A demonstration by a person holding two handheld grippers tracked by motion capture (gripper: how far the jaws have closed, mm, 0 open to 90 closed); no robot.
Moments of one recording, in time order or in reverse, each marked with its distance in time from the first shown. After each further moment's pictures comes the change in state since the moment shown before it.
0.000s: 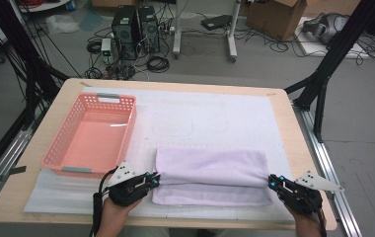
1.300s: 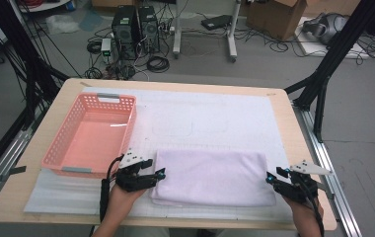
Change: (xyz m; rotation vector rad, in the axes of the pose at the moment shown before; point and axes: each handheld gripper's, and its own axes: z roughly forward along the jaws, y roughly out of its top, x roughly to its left) left arm 0.027 0.018 0.042 0.095 0.132 -0.067; right arm -0.023 0.010 0.030 0.140 -0.114 0.060
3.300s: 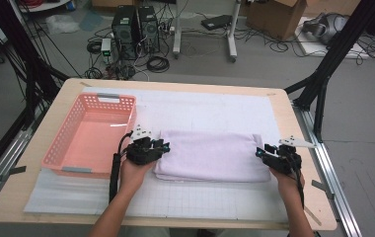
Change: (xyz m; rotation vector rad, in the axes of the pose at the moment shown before) left arm 0.017 0.039 0.034 -0.025 -0.008 0.007; right arm -0.018 0.038 0.059 -0.076 0.052 0.055
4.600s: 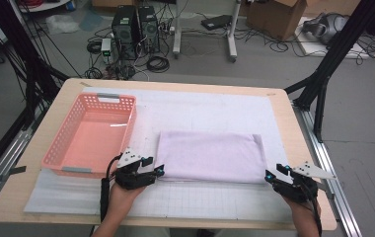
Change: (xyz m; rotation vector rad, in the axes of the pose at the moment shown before) left arm -0.014 -0.044 -0.042 -0.060 -0.015 0.003; right arm 0.014 -0.045 -0.061 -0.052 -0.007 -0.070
